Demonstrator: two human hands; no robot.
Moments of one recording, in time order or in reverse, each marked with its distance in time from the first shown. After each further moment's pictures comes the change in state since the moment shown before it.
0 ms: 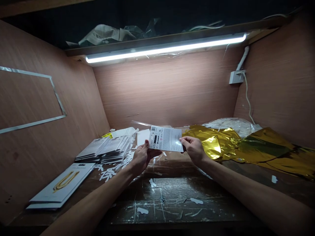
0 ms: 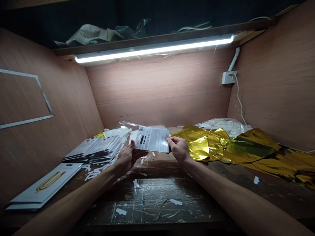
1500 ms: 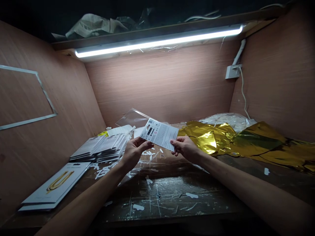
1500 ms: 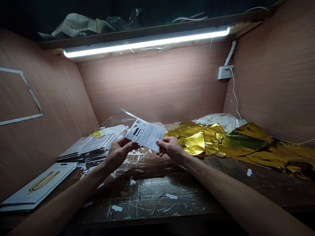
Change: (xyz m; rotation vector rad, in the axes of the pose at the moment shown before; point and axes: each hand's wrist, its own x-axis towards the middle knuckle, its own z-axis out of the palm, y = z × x) left_hand -0.003 0.014 -0.006 0.328 -0.127 0.231; right_hand -0.007 -0.006 0.002 0.269 -0.367 0.252
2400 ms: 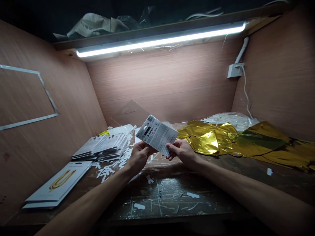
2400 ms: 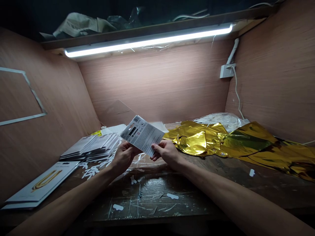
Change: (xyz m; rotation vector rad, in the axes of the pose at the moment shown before) left_hand -0.008 -0.009 0.026 -0.134 0.053 -0.054; right_hand -0.008 0.013 0.023 -0.094 -0.018 -0.054
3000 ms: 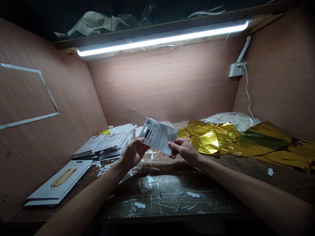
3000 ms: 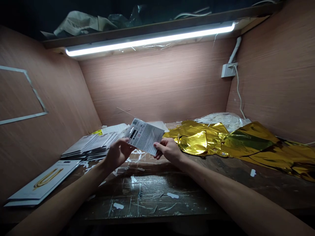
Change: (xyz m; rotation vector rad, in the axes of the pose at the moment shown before) left_hand 0.011 0.022 -0.022 -0.259 -0.076 -0.090; right_hand 0.001 -0.007 -0.006 -0.097 0.007 -0.033
